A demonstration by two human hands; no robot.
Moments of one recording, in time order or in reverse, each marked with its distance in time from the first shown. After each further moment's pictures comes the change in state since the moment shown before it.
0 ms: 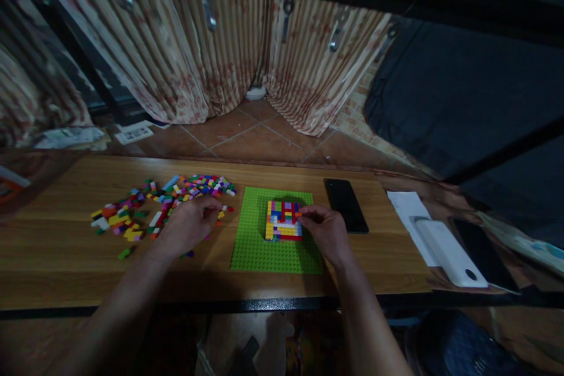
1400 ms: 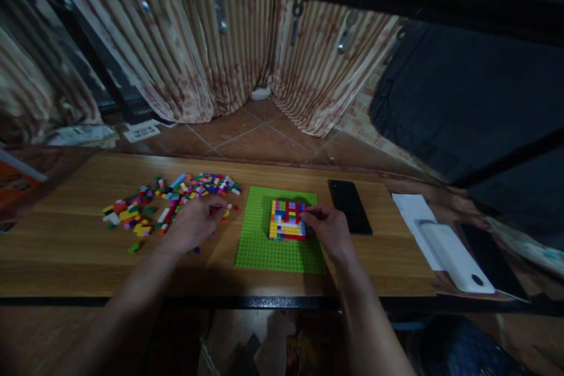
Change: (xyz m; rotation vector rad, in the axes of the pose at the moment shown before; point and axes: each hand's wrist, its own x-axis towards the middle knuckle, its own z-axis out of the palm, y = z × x) left_hand 0.000 0.000 0.000 0.017 -0.048 -0.042; right_hand 0.001 -0.010 0.005 0.101 0.037 0.257
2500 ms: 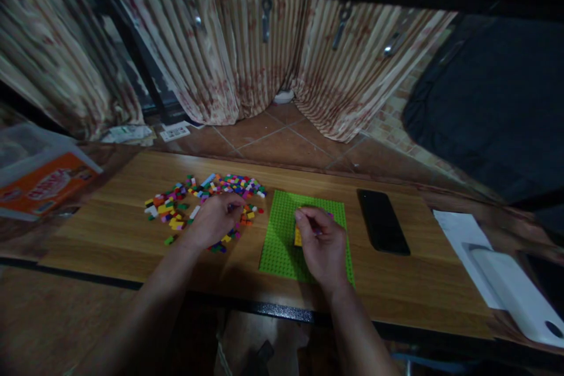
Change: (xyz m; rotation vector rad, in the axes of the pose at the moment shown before) left_hand -0.004 -0.010 -0.011 0.003 0.030 -0.027; right_hand -0.038 -0.006 0.067 -0.137 0.048 -0.574
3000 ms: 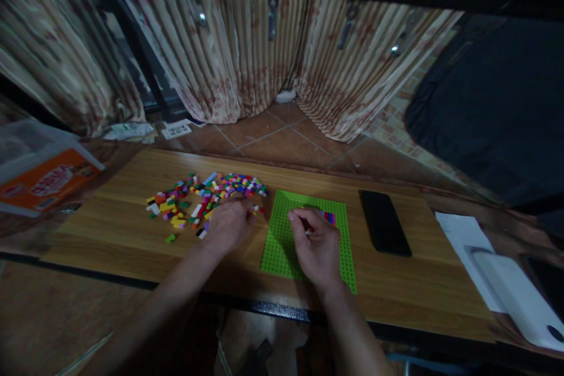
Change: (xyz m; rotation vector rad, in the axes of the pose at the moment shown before) left_hand -0.006 0.020 0.021 0.285 -0.018 0.016; right_hand -0.002 -0.003 0.008 -0.111 -0.068 -0.129
